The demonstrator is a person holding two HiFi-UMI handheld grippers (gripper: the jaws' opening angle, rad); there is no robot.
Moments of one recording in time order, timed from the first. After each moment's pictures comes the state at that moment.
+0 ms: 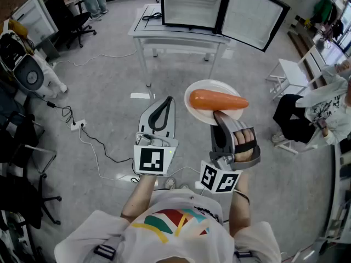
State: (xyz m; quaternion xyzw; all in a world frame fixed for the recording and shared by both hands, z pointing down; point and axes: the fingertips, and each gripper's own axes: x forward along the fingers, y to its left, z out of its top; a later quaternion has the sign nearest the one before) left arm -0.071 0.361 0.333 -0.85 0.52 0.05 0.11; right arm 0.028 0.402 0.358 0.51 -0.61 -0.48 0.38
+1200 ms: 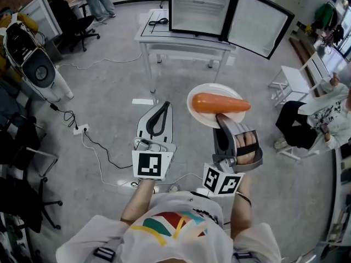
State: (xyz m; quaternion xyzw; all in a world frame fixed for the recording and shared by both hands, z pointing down) left arm -0.121 0.358 0.332 -0.84 0.53 0.06 0.12; right arm -0.006 0.392 0.356 0.50 -0.60 -0.50 0.38
